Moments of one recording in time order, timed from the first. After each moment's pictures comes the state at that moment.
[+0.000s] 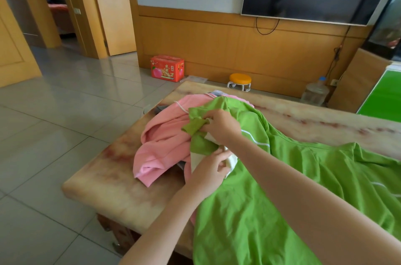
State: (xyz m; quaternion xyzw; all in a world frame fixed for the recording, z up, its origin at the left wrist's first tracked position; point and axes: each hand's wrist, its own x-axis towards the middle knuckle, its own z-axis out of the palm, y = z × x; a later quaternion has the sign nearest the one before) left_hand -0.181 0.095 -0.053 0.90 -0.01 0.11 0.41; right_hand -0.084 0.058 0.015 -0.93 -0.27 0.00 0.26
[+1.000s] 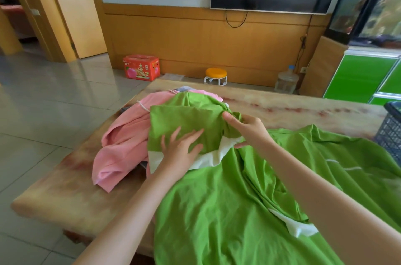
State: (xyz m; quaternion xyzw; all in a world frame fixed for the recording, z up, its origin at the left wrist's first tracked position) left_hand -0.147 0.074 -0.047 0.95 0.05 0.15 0.28; right_hand -0.060 -0.104 -0.001 -0.81 -0.10 0.09 0.56
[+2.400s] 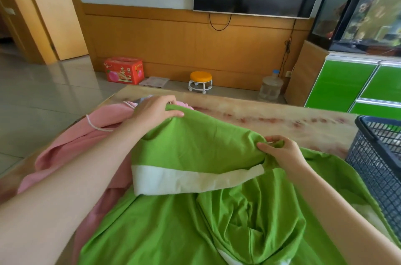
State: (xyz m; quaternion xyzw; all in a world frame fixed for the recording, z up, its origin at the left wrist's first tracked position) left_hand 0.010 0.057 0.035 0.97 0.02 0.18 0.16; right_hand 0.029 -0.273 -0.025 -0.80 0.03 0.01 0.59
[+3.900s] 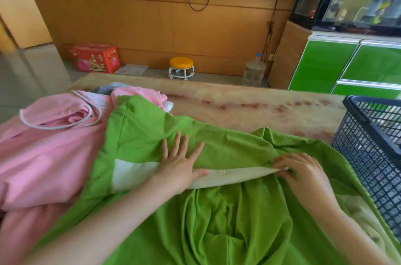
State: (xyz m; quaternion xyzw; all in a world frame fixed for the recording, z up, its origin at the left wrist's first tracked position) left_hand 0.003 -0.076 -0.091 0.99 -0.05 -0.13 0.01; right_hand 0.007 -0.365 -0.089 -0.95 -0.15 -0.17 0.20
